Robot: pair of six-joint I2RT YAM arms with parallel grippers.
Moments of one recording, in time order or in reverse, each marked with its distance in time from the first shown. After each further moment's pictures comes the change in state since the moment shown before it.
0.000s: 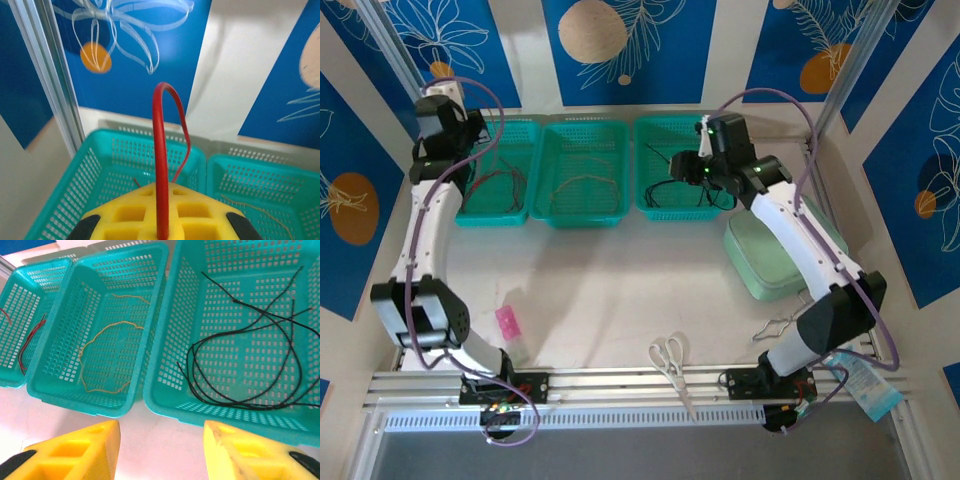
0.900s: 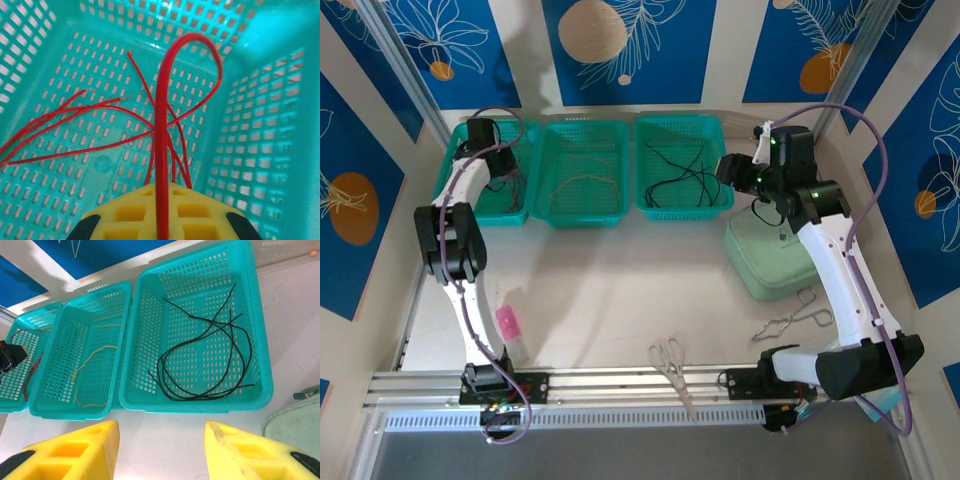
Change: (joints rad) left arm 0.032 0.583 0.288 -0.250 0.047 -0.145; right arm -0.199 -0.247 -0.132 -0.037 -0.072 0.011
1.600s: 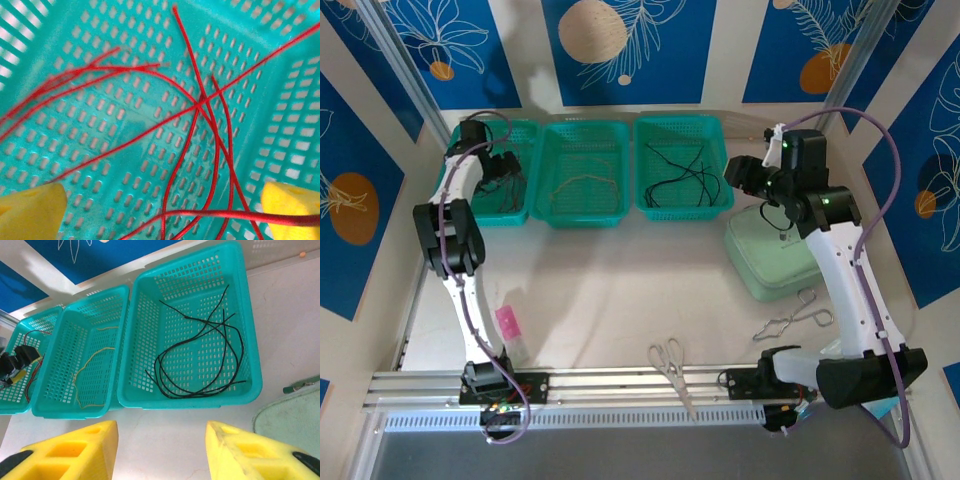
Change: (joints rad) left arm 0.038 0.033 0.076 -0.148 -0.007 -0.067; right arm -0.047 -0.048 -0.019 -0.024 -0.032 -0.004
